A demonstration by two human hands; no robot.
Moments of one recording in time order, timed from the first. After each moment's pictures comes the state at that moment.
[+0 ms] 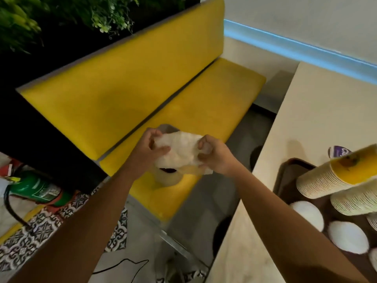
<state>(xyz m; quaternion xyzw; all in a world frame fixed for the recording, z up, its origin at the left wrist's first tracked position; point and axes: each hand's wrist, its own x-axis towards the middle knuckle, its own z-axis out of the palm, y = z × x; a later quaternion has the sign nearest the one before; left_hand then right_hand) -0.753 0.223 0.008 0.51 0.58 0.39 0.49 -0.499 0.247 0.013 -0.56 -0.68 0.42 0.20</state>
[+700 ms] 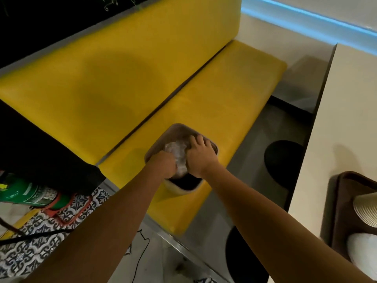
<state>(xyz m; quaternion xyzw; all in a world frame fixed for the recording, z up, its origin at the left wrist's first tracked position) -0.768 0.335 -0.110 0.64 0.71 -0.16 0.25 -0.628 0.351 -0.119 -0.51 -0.85 0.05 -0.10</state>
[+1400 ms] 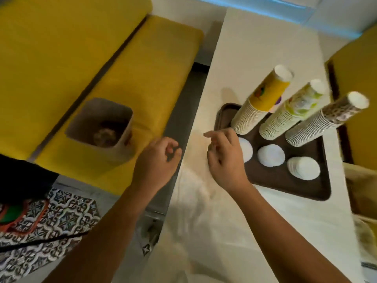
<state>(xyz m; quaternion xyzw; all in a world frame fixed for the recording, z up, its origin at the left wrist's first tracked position) -0.570 0.113 0.008 0.74 0.56 0.26 0.26 -0.374 0.066 0.012 -0.65 -0.64 0.12 0.39</state>
